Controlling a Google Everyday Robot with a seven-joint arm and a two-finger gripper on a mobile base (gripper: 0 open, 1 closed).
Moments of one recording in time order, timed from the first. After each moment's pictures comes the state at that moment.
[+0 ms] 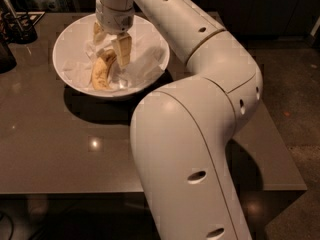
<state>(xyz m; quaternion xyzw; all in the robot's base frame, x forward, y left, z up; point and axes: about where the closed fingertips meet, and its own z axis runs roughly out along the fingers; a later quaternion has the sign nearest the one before) 0.709 0.126 0.892 -0.92 0.36 -0.01 0.15</state>
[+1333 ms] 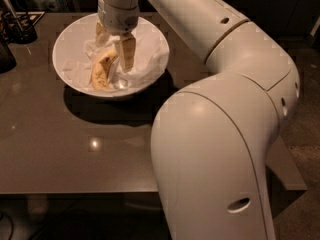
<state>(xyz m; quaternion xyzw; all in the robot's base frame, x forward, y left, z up) 0.670 0.110 0.906 -0.92 0.38 0.01 0.14</state>
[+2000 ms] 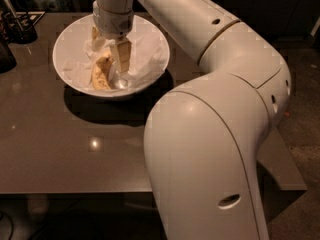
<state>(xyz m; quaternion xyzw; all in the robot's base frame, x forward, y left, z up) 0.669 0.124 0.895 -0.92 0.37 0.01 0.13</state>
